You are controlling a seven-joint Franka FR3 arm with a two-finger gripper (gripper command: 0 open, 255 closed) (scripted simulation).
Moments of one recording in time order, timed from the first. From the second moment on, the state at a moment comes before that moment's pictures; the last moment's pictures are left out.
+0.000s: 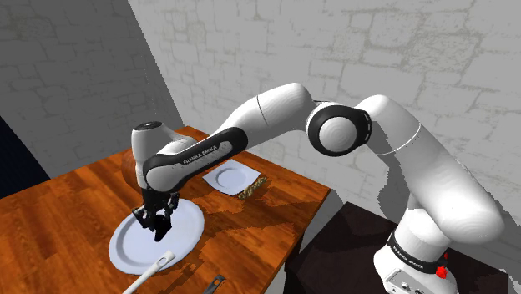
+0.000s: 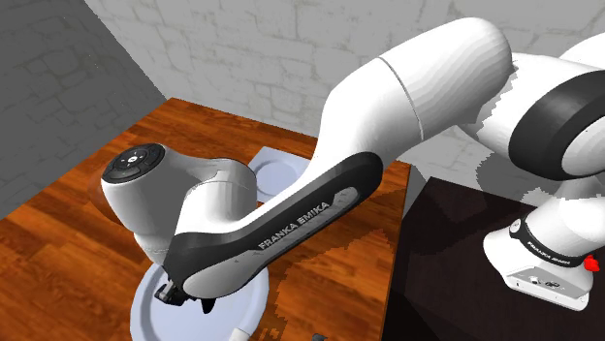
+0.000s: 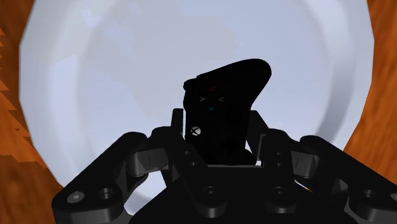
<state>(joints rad) 0.44 0.93 0.32 -1.18 -0.17 2.15 0.57</state>
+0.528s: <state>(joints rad) 0.44 0.93 0.33 -1.18 -0.17 2.15 0.57</state>
